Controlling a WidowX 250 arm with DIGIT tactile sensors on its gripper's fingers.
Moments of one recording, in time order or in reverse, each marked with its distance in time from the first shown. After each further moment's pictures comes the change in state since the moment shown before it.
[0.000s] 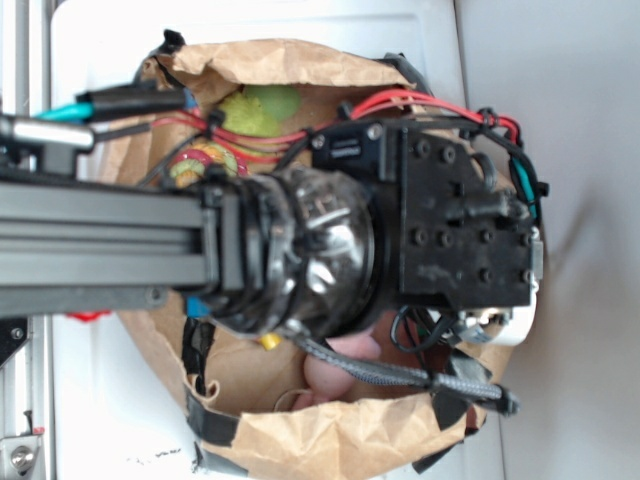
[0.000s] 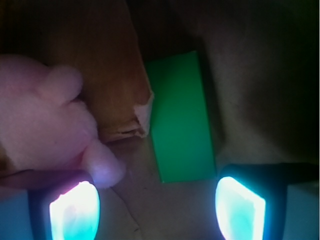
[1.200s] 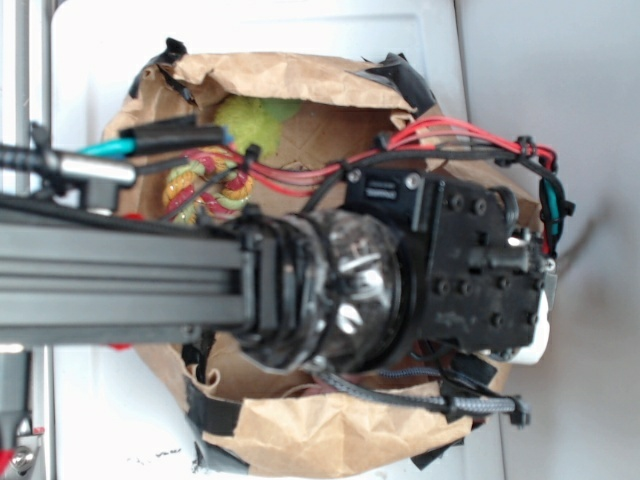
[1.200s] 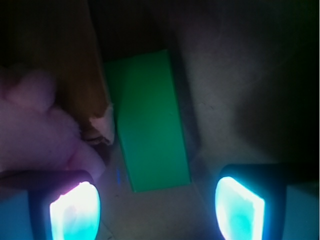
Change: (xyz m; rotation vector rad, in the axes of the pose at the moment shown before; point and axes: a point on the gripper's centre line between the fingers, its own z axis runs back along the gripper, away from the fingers) arm 0.006 0.013 -0.011 0.092 0.051 -0.007
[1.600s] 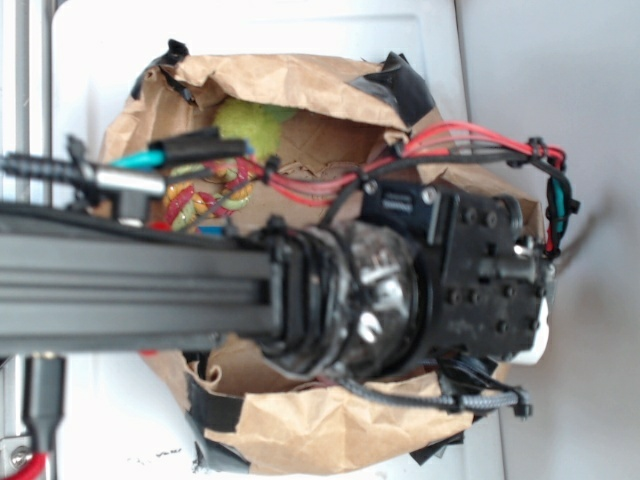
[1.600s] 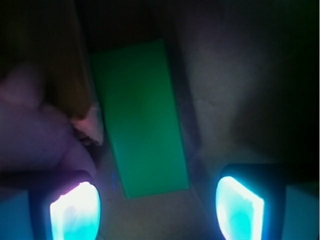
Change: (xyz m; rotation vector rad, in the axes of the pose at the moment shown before) arm 0.006 -0.003 -0.012 -0.012 0.013 -0.024
